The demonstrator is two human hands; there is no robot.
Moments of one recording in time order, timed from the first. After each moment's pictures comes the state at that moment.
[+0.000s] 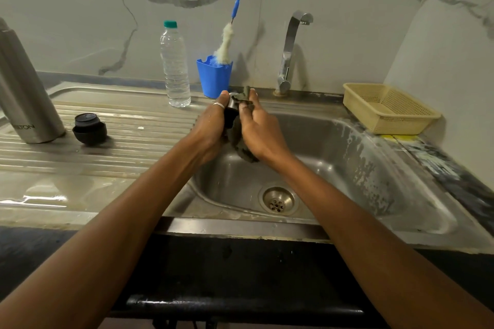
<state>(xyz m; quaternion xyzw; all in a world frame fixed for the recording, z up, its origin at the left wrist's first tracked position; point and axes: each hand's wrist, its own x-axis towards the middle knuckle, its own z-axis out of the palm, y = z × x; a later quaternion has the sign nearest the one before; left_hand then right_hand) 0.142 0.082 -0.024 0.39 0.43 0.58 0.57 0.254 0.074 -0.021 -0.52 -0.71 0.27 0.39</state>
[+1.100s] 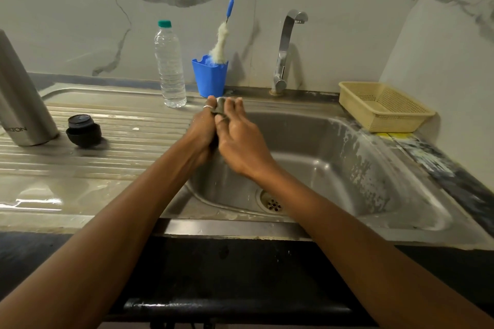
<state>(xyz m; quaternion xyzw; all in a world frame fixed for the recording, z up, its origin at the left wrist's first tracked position) 0.132 0.088 -0.035 0.38 0.45 0.58 0.56 0.235 0.049 -0.028 -0.49 -0.77 0.21 0.35</state>
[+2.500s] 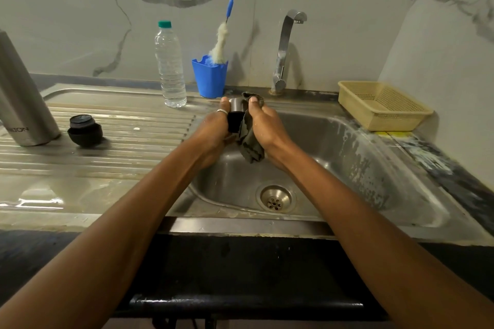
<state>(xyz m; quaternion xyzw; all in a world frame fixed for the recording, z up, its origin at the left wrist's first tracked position) 0.150 0.080 -0.030 0.43 0.50 0.54 0.53 0.266 0.072 -0.014 -0.52 -0.61 0.41 0.44</state>
